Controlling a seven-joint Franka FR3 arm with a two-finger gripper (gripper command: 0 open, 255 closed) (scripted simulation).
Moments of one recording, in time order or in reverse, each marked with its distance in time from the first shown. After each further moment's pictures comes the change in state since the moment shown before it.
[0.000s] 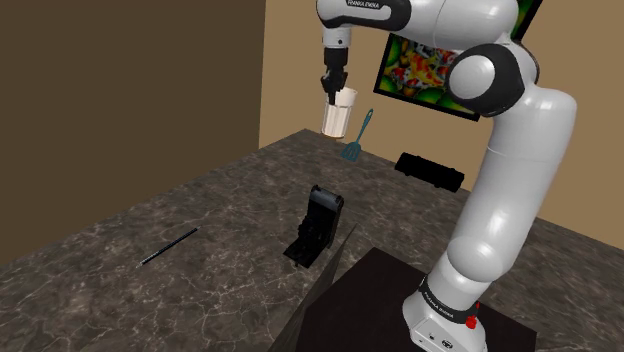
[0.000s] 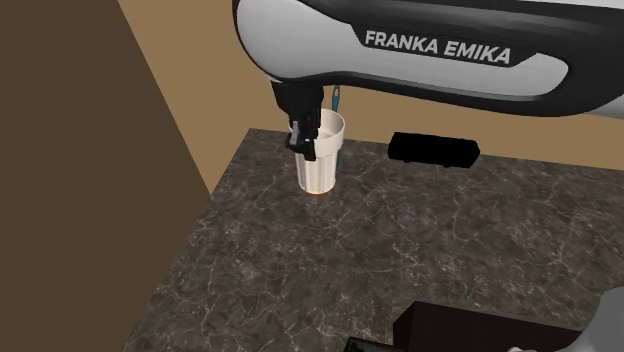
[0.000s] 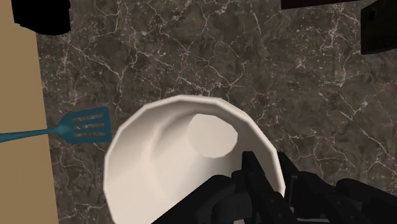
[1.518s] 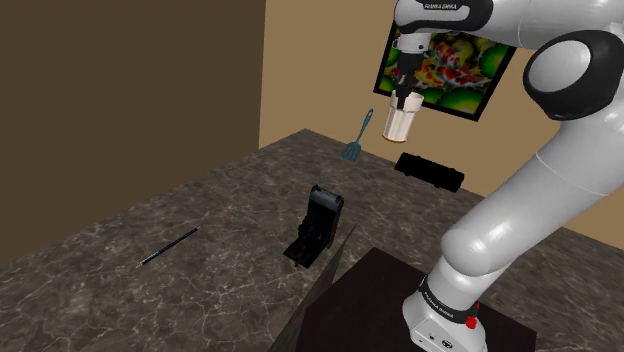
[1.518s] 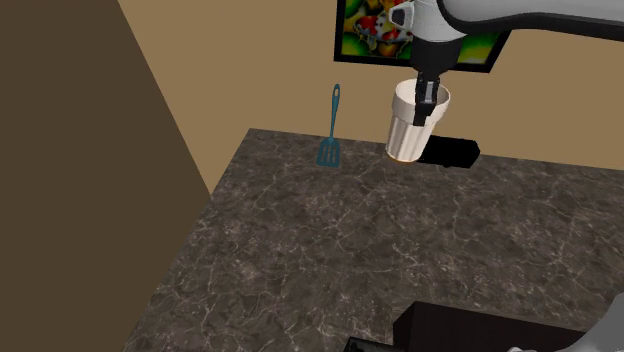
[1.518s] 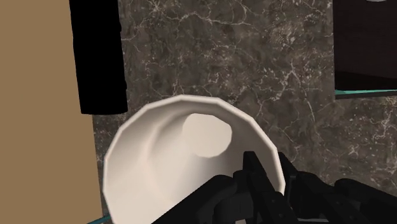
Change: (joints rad) arm -0.168 -0.381 -0.168 -0.404 -0.081 0.074 -0.326
